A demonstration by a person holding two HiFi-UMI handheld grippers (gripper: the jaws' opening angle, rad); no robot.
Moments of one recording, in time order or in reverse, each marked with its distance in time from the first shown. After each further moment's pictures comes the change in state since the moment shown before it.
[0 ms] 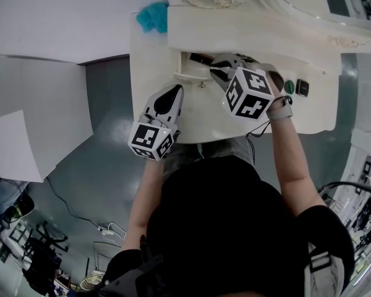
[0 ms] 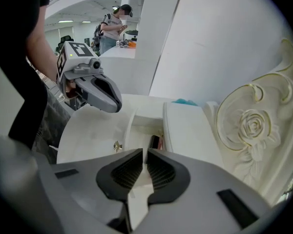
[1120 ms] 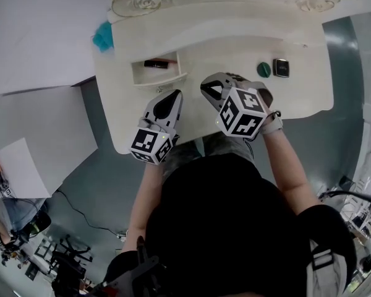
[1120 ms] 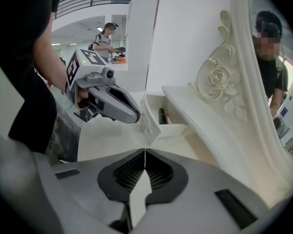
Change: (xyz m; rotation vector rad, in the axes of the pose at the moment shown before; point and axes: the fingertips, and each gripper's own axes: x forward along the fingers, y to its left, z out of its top) left arm 0.068 -0.100 -0.026 0.079 0.103 -0.123; right arm -0.041 0.055 -0.096 0.206 -0.155 -0.012
